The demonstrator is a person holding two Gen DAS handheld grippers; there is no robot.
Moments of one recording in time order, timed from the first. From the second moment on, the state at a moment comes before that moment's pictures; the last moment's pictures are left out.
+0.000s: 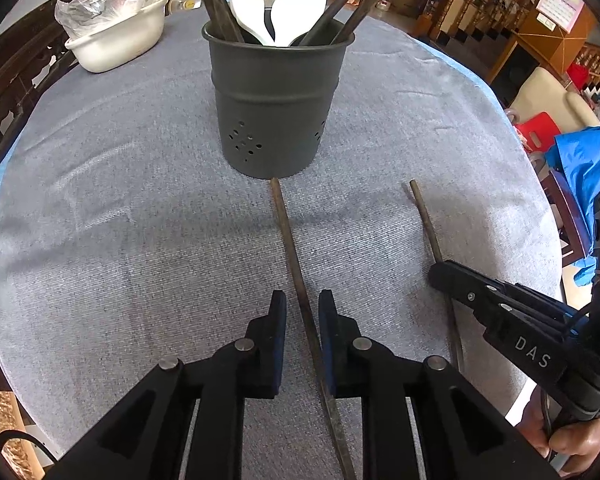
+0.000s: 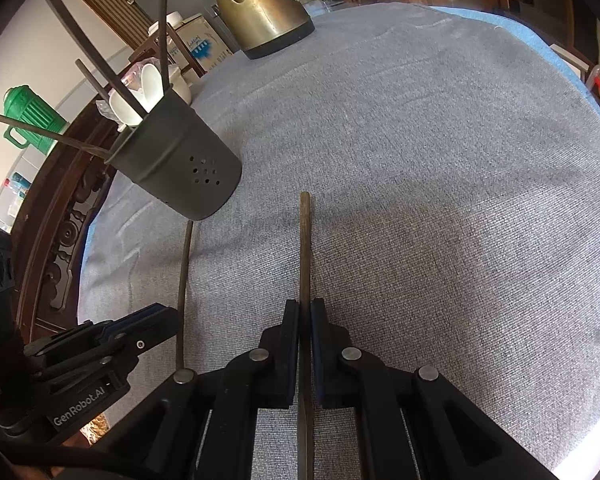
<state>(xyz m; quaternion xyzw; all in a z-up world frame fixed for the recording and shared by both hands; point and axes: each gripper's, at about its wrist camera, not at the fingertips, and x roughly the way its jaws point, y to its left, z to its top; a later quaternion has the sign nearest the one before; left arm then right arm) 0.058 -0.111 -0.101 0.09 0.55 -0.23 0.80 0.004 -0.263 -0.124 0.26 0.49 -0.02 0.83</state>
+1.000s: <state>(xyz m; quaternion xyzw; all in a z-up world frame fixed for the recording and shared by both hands) 0.061 -0.069 -0.099 0.07 0.54 -0.24 0.80 0.008 -0.259 -0.131 0.32 0.49 0.01 0.81</state>
